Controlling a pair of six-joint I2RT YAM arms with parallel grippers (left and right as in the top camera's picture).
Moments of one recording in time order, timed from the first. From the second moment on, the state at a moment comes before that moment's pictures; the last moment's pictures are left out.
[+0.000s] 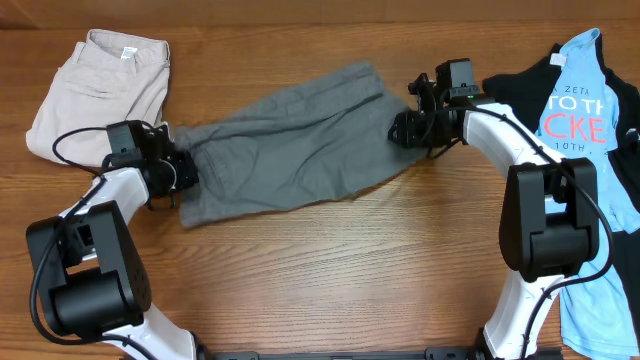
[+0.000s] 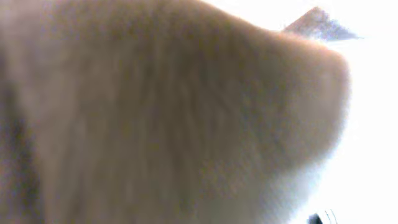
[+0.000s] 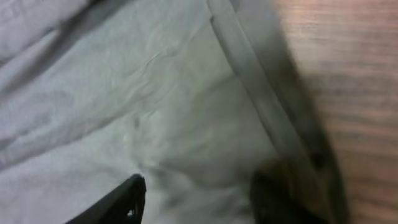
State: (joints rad) left arm 0.26 1.86 0.98 -0.32 0.34 -0.11; right arm 0.11 2.08 1.45 -0.60 -0.37 0.07
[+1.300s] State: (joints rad) left arm 0.13 1.71 1.73 -1.16 0.07 -0.03; right arm 0.37 1.98 1.45 -0.60 -0.53 0.10
